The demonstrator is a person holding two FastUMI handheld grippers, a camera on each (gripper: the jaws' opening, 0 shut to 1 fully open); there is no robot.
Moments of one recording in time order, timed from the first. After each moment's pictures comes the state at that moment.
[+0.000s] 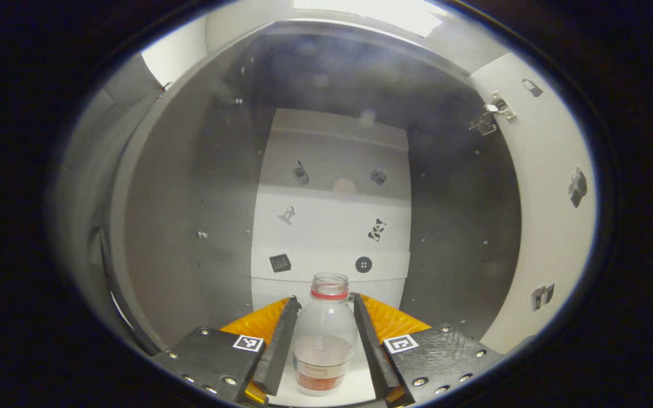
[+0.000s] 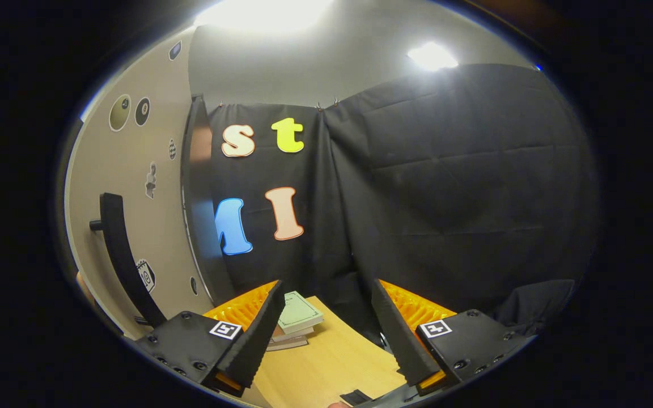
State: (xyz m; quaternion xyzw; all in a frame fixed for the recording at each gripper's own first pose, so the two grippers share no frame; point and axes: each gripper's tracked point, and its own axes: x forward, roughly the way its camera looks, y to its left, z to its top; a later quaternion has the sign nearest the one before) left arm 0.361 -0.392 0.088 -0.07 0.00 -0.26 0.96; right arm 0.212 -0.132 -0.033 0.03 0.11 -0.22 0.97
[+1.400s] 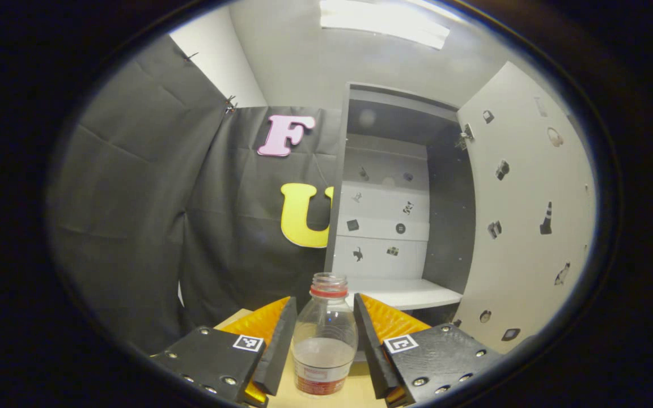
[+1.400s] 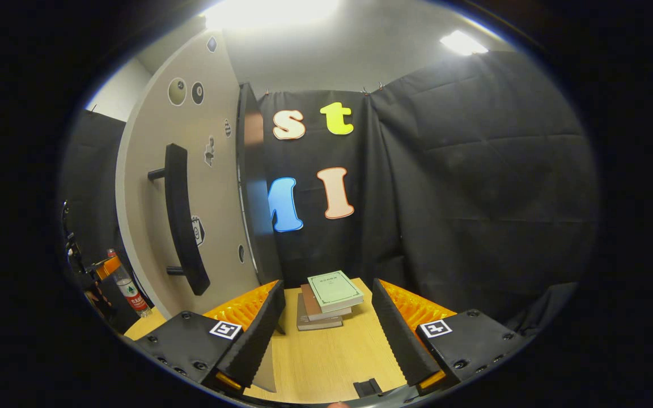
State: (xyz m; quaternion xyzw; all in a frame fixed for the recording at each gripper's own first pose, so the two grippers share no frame) left arm 0.141 -0.177 -0.030 -0.09 0.01 -0.16 0.98; right arm 0.198 -0.084 -0.072 0.04 0.14 -0.08 0.99
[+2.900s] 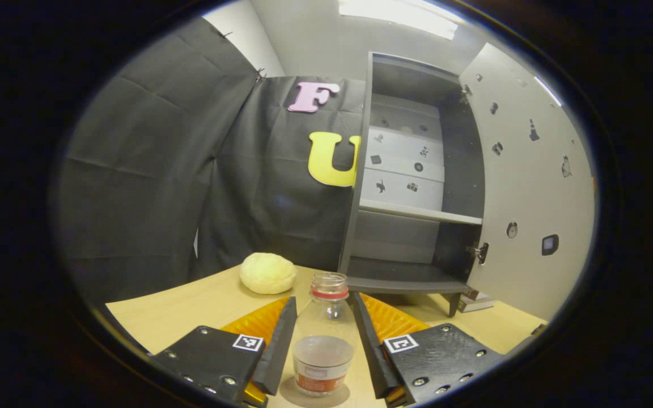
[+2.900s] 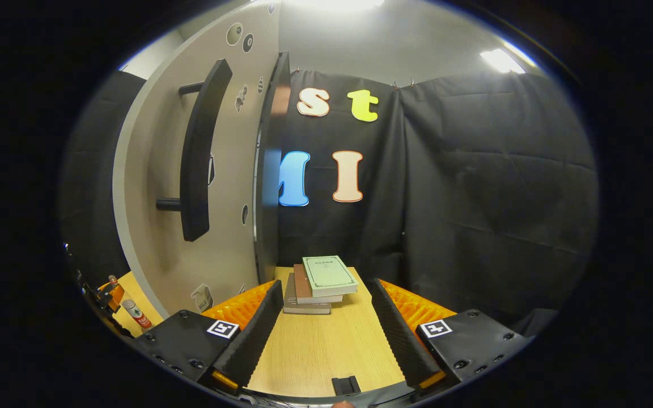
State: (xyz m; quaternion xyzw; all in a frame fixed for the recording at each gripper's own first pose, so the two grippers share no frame) left arm 0.069 -0.151 -0.253 -0.09 0.07 -0.12 0.99; right arm 0.204 -0.069 -0.119 -0.05 0.19 -0.06 0.98
